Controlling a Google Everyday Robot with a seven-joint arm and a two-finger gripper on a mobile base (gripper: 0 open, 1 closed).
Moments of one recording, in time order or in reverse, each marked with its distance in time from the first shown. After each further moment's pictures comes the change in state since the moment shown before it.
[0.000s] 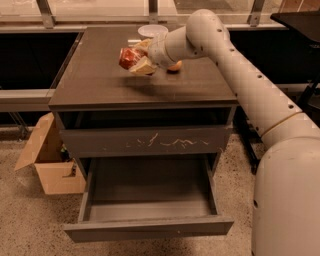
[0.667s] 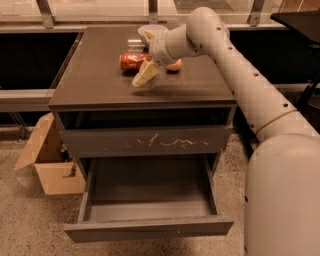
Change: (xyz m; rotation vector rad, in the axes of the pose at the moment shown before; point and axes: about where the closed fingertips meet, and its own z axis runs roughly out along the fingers) arm 0.009 -0.012 0.002 0.007 0.011 0.013
